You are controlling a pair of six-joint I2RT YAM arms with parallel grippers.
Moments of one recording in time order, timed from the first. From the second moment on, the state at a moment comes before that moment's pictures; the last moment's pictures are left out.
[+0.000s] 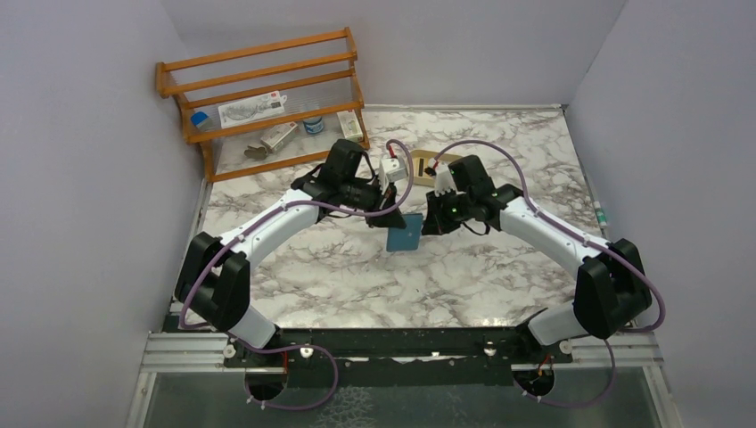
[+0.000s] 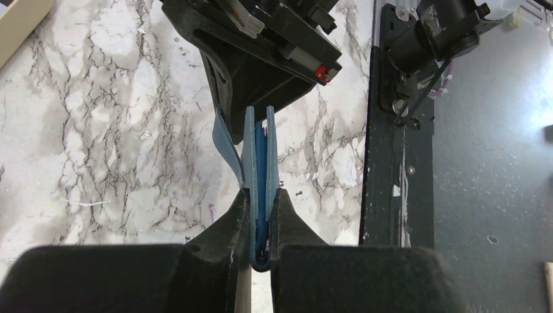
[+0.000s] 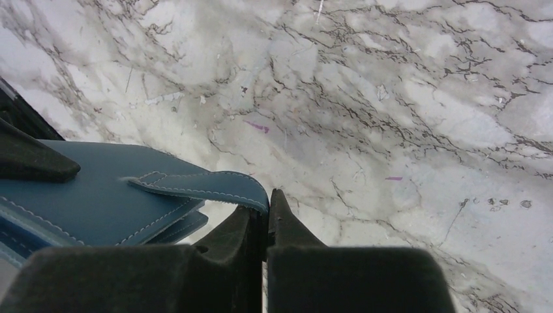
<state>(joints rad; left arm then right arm) -0.58 1.53 1.15 -0.30 0.91 0.16 0.52 1.46 1.02 -0.48 -0.37 0.14</state>
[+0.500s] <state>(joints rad) -0.56 1.50 1.03 -0.18 0.86 0.03 0.52 1.21 1.07 -0.64 -0.39 0.20</state>
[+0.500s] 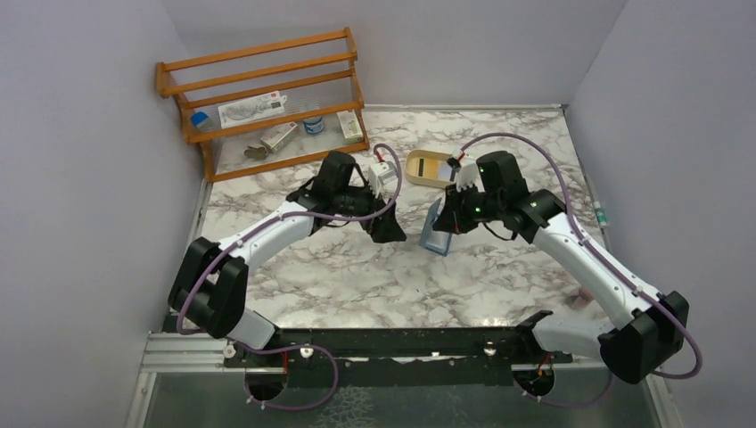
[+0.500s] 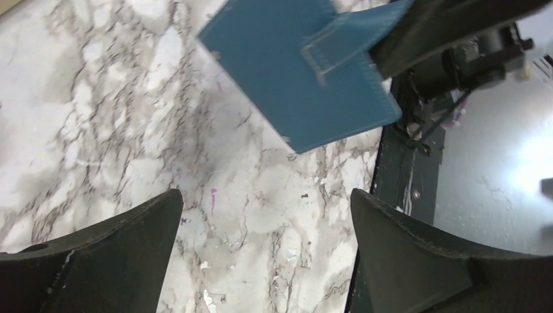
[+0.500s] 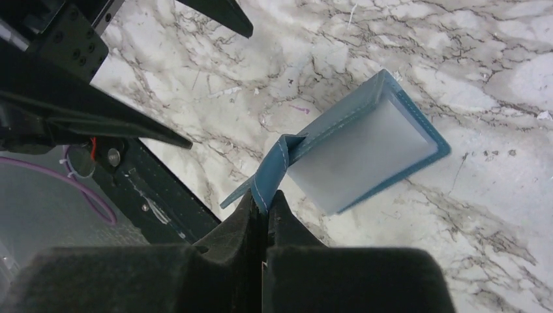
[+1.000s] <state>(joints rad) -0.73 1.33 0.60 0.34 0.59 -0.34 0.52 1.21 1.07 -0.75 -0.41 0.42</state>
